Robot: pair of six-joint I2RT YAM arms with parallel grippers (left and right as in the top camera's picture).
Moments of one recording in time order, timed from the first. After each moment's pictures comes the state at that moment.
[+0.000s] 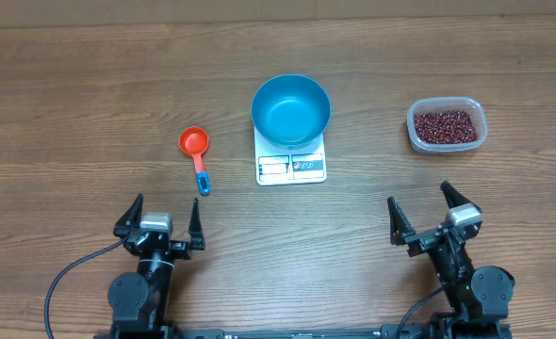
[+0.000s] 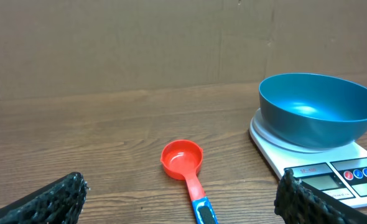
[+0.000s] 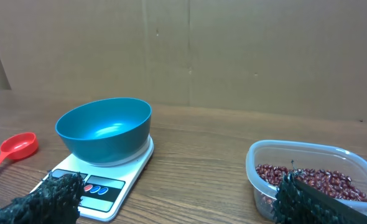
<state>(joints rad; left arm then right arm) -0.01 0.02 0.01 -0.07 0.07 0.03 -0.01 0.01 0.02 -0.01 -0.30 0.02</state>
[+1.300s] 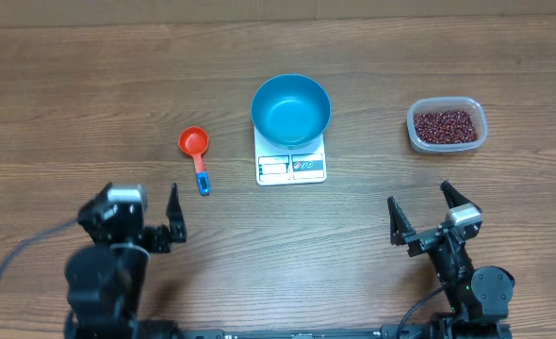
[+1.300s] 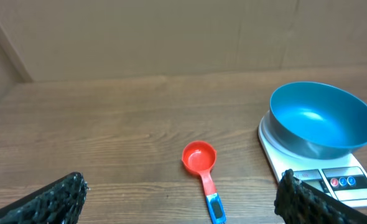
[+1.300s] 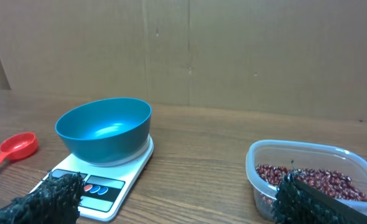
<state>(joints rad) -0.01 0.41 0.62 -0.51 -0.01 0.03 -0.01 0.01 0.02 -0.01 -0.31 0.02</state>
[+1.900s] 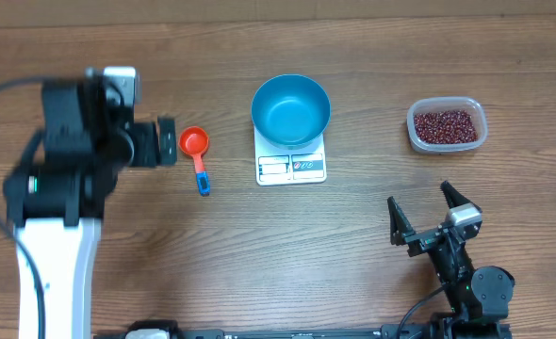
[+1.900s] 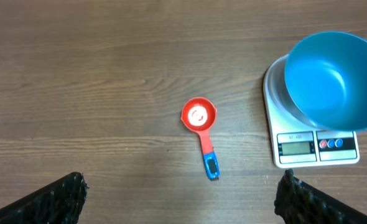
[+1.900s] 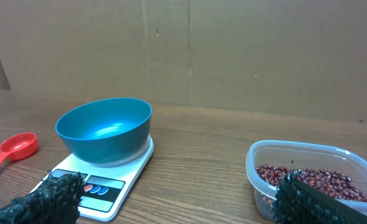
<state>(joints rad) -0.01 1.29 1.53 -1.11 -0.01 0.00 -0.01 0.01 0.02 -0.01 -0.31 0.02</state>
